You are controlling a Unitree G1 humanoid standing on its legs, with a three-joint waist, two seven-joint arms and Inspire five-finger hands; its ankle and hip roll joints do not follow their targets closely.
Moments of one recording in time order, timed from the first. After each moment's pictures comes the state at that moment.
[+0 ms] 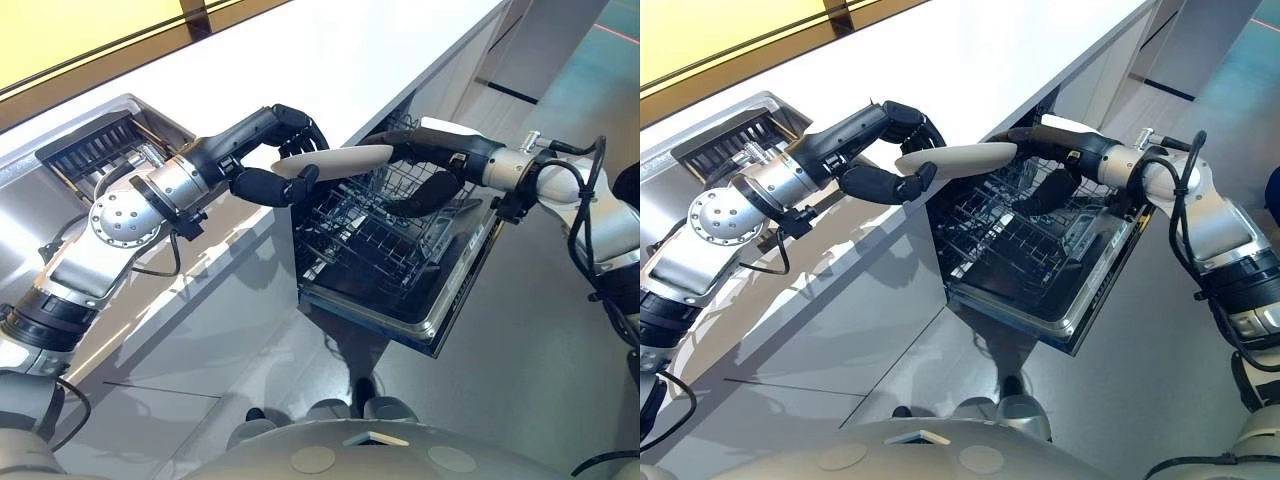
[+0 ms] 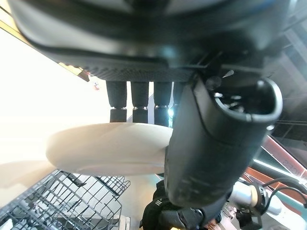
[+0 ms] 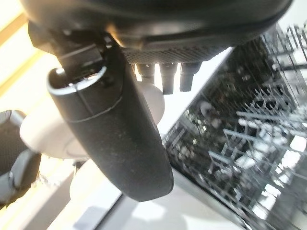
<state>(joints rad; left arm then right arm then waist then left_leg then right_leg) -0.43 0.95 -0.32 -0.12 -0.28 -0.22 -0.26 -0.63 -0.96 0.41 0.07 0.25 0.06 0.45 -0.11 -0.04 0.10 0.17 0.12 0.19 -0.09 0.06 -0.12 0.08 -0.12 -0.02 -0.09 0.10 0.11</state>
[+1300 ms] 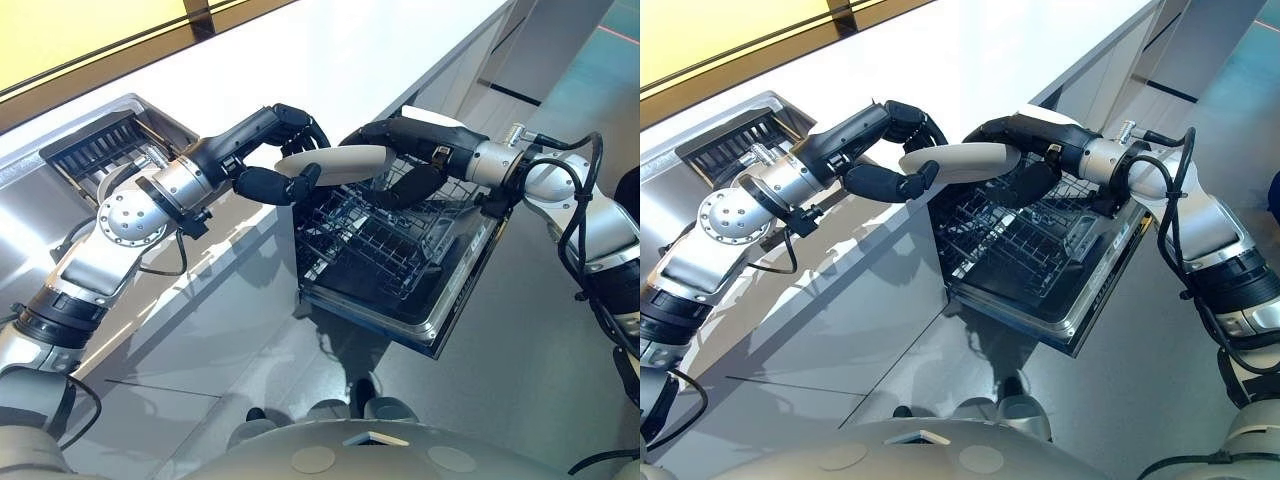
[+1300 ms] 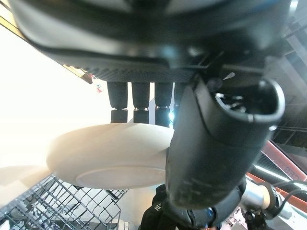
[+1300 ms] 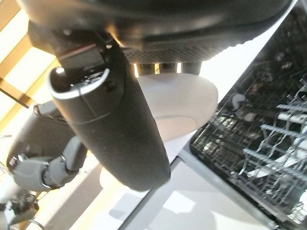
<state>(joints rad) -0.44 0.90 -0.32 -0.09 -0.27 -0.22 -0.27 -0.64 -0.95 0.40 -0.03 0.35 0.09 0.55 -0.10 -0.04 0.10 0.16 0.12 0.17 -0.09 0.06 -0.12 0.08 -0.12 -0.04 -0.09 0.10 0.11</state>
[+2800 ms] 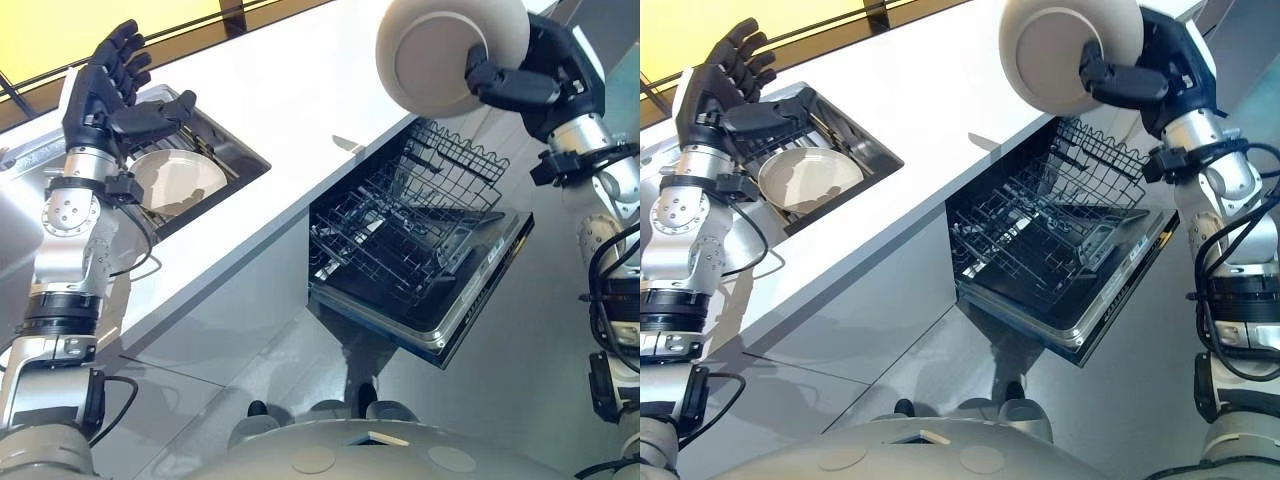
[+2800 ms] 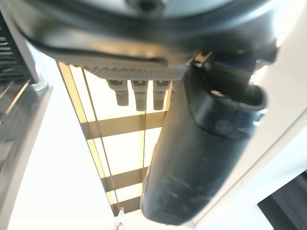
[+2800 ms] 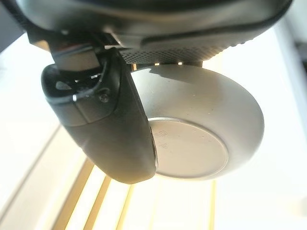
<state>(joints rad) -0.41 0.76 0.08 0.26 -0.55 -0.13 -0.01 -0.42 -0.80 -0.05 0.13 0.60 0.07 0.13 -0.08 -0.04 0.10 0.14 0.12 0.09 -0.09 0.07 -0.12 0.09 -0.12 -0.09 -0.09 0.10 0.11</state>
